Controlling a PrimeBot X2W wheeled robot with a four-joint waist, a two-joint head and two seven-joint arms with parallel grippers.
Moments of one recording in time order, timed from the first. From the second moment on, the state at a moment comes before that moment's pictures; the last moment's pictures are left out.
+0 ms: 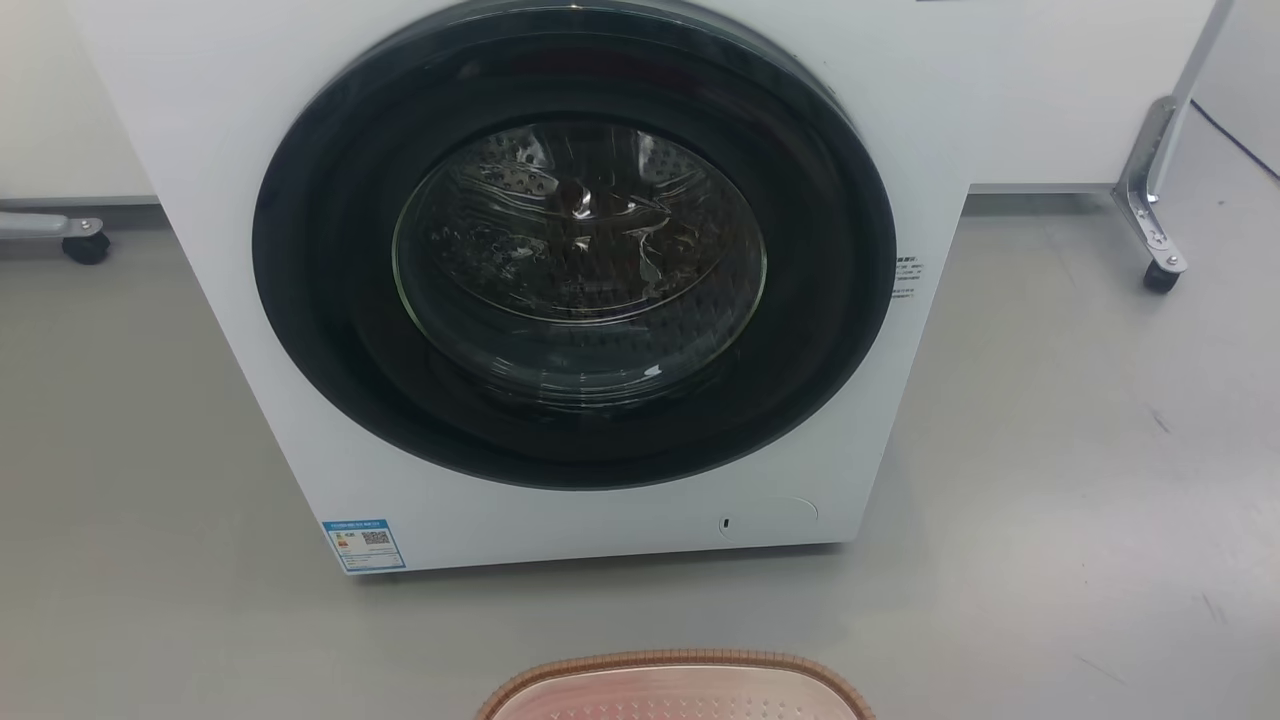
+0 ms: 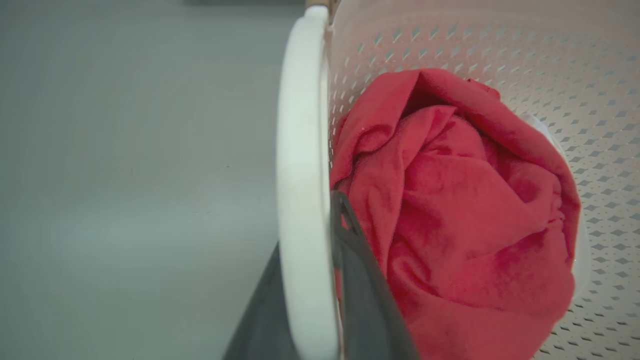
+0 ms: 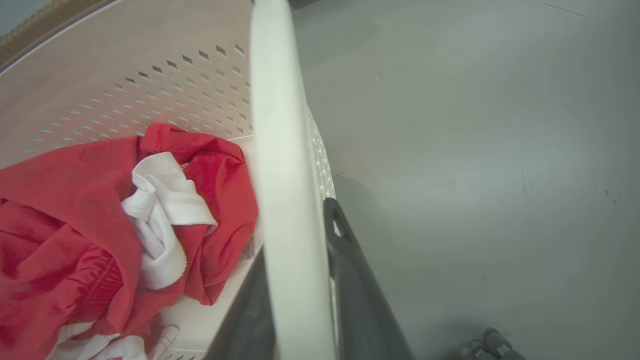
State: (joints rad) left arm -0.32 0.04 -0.78 1.14 -0.84 0.06 -0.05; right arm -0.36 -0.05 1.08 1.06 1.28 -0.13 -0.12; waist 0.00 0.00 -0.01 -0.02
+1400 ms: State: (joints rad) left arm -0.56 0.05 -0.74 1.15 -0.89 0.07 -0.09; right arm -0.66 -0.06 1.13 1.09 1.31 -0.13 -0.17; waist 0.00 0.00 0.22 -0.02
